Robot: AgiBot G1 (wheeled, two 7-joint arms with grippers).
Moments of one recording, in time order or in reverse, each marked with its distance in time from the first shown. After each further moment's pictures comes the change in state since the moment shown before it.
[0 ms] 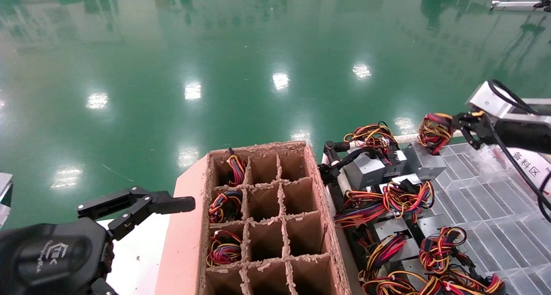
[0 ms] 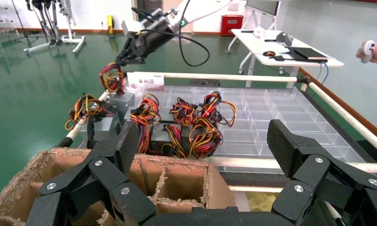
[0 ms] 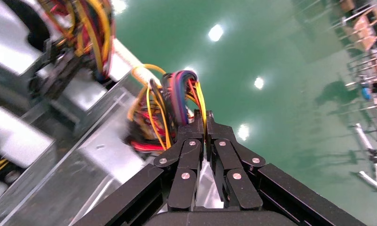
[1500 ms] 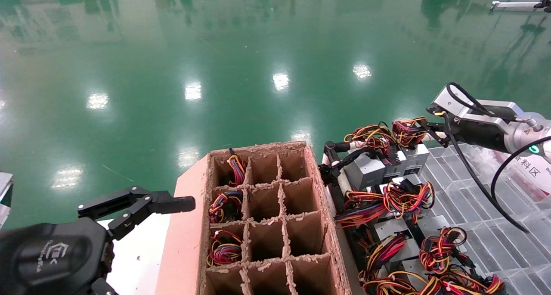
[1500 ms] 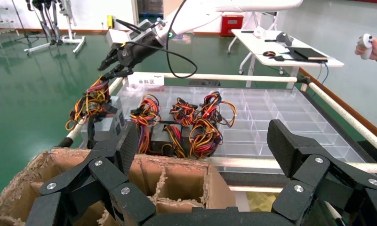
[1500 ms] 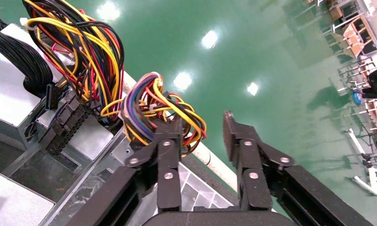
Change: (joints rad) left arm 0.000 0.000 0.000 0.000 0.000 0.000 0.000; right arm -0.054 -0.079 0.032 0.008 0.047 0.093 -0.008
